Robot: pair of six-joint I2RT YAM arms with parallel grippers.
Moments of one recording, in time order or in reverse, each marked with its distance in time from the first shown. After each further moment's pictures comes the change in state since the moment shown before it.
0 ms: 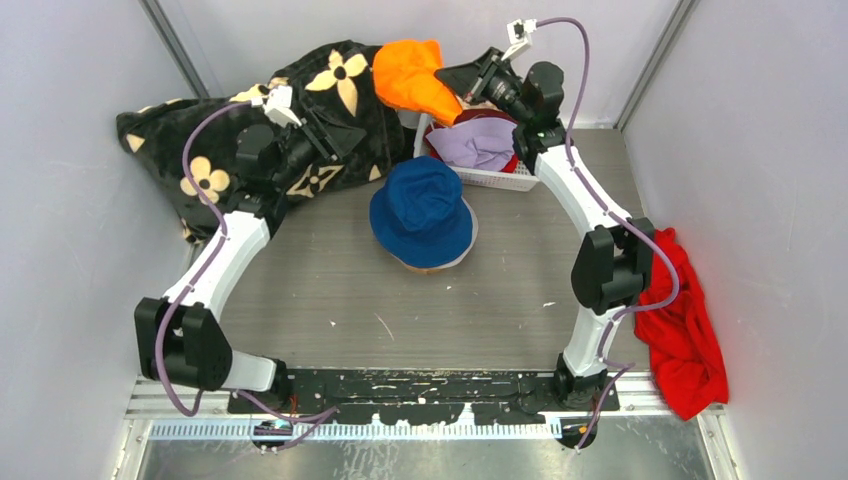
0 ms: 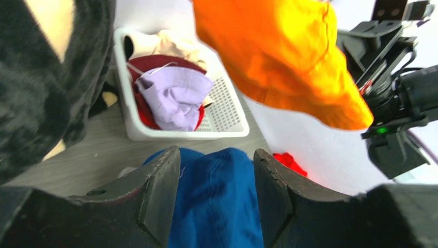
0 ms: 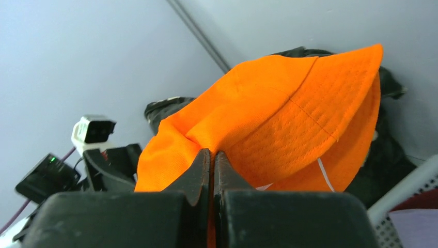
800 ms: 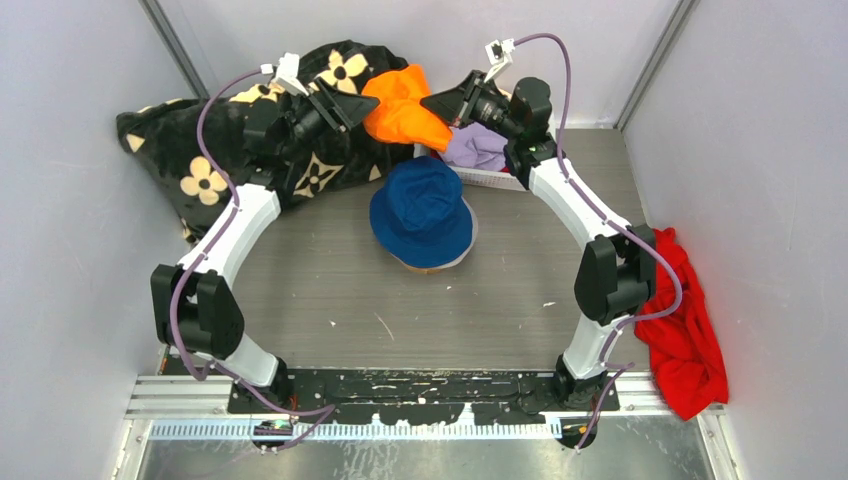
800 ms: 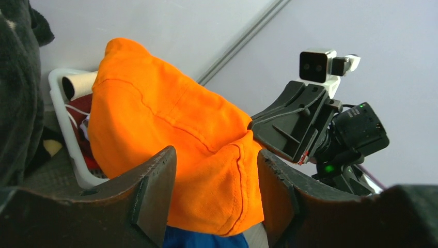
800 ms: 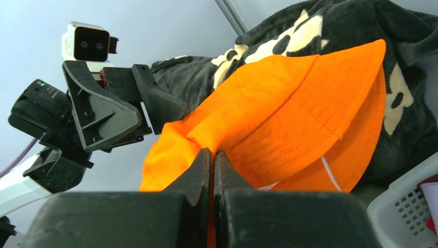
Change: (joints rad) left arm -0.019 0.198 0.222 0.182 0.109 -0.147; right arm 0.064 -0.066 -0.134 -0.001 -0.078 -0.064
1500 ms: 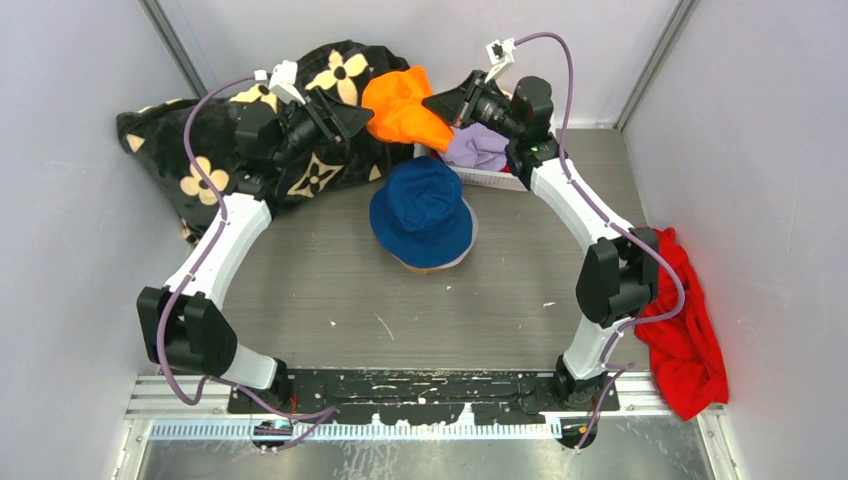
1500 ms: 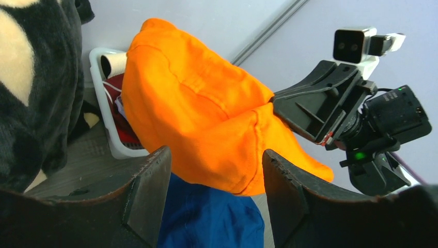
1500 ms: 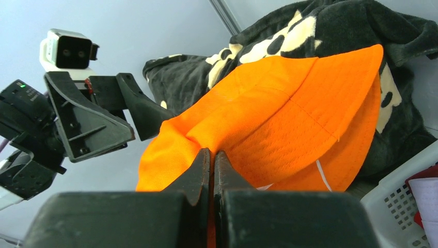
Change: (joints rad) left arm 0.000 -0.109 -0.019 -0.237 -0.055 0.151; right arm 0.001 -0.017 0.000 -0.049 0.019 -0.052
